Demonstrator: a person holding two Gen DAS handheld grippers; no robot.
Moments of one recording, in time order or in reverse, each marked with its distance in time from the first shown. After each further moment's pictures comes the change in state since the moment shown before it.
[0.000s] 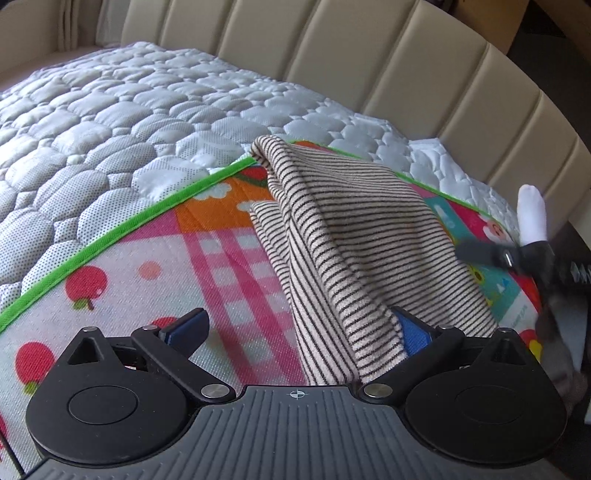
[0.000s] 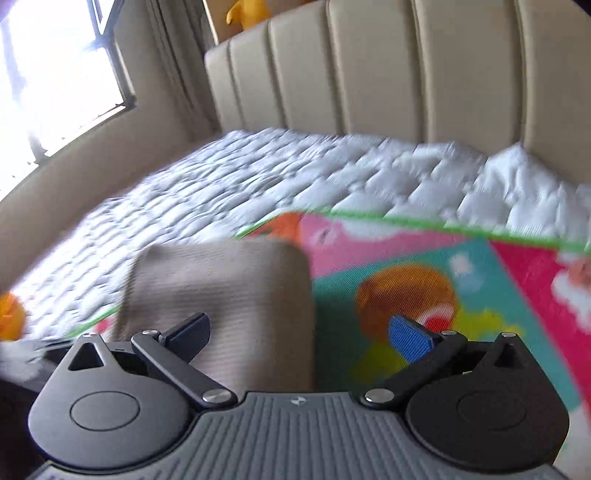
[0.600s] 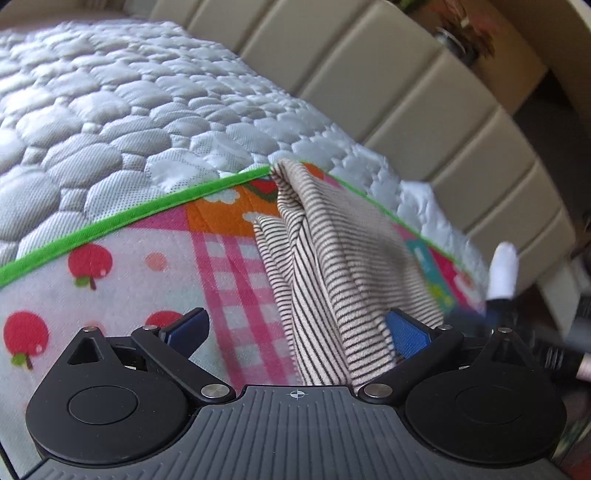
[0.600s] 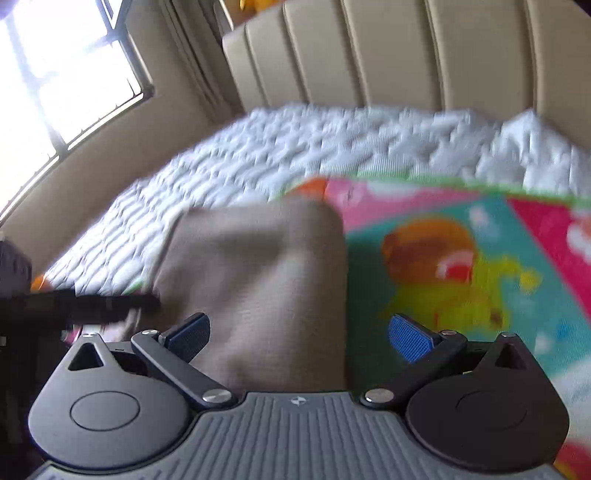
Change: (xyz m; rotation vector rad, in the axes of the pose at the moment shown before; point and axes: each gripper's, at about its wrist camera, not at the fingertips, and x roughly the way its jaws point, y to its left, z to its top) left arm -0.017 0.031 0.001 -0.236 -0.048 -0.148; right arm -0.036 -0.004 -0.050 0.063 0.089 0.175
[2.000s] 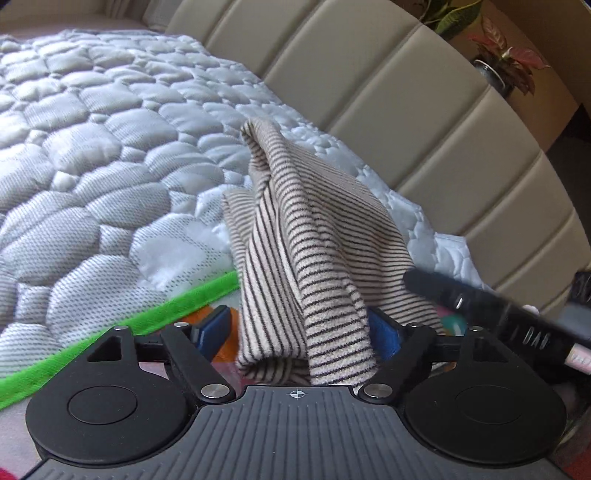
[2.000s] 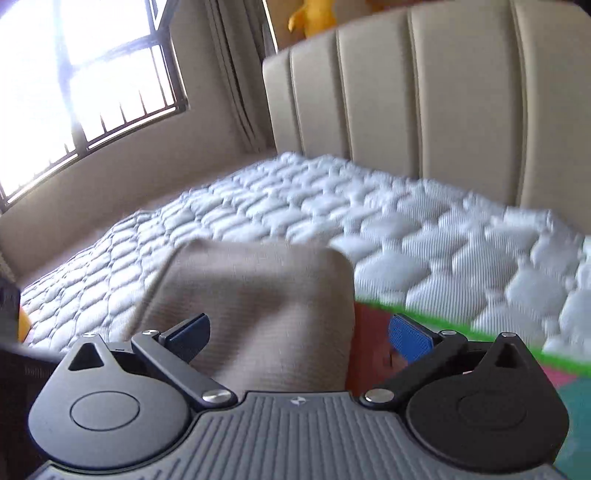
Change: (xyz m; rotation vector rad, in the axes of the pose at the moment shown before) left arm 0.065 0.017 0.068 -0.025 -0.081 0.078; right arm 0.111 0.017 0.140 -0.186 -0.181 0.053
